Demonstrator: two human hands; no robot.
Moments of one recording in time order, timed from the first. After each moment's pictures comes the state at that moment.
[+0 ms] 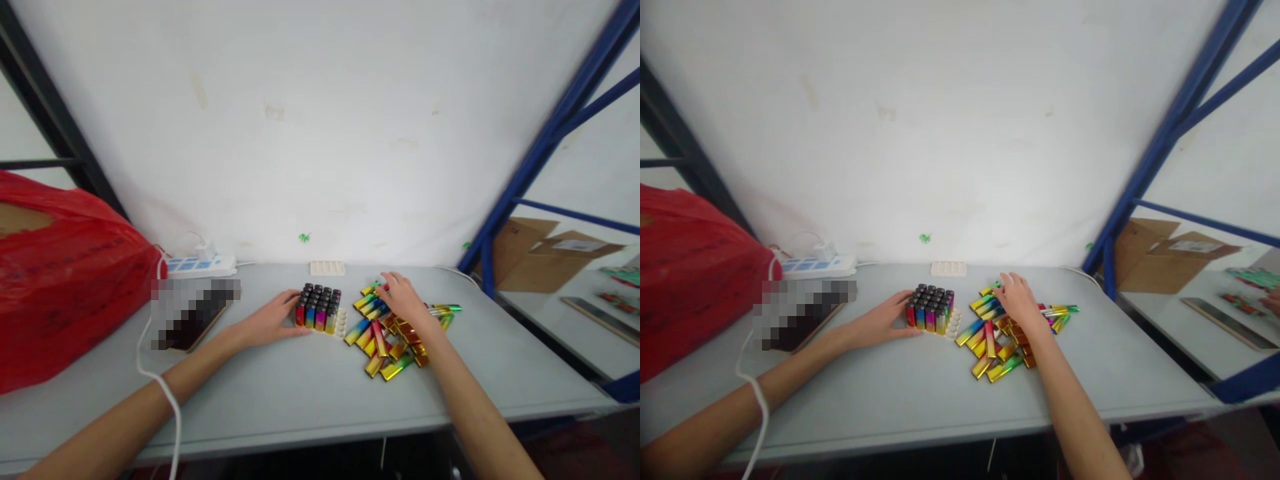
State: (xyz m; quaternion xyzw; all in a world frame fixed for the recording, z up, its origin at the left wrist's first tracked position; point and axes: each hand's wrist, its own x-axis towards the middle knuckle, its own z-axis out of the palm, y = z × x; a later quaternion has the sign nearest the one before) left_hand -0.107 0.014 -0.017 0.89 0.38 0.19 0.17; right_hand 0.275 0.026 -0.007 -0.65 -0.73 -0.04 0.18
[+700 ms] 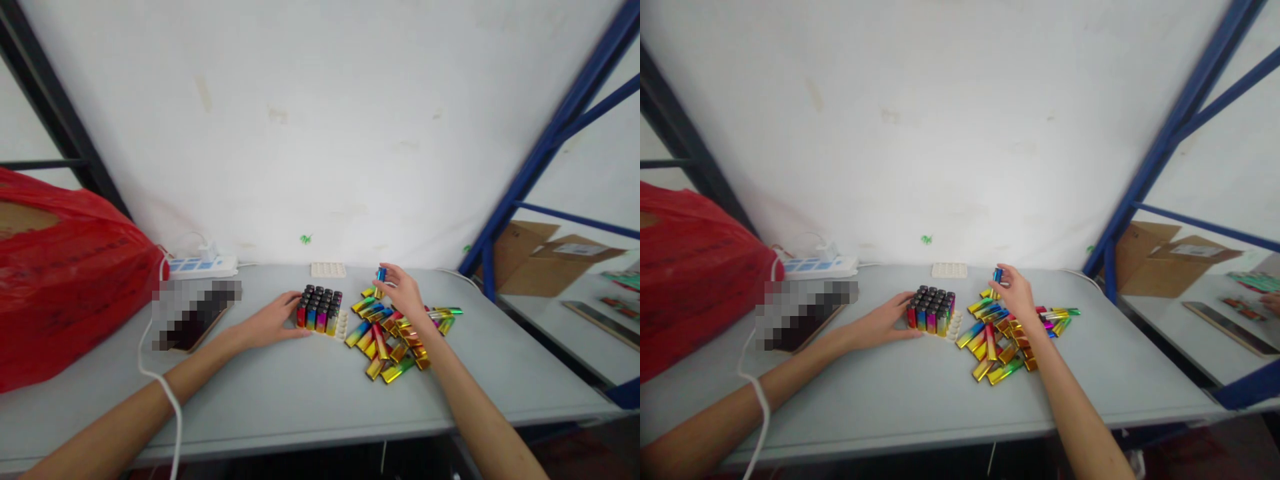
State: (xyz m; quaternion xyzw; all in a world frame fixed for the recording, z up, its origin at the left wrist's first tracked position) left_hand -0.106 0.012 -0.015 0.89 0.37 0.21 0.17; right_hand 0.270 0.038 -0.002 -0.52 -0.65 0.22 0.52
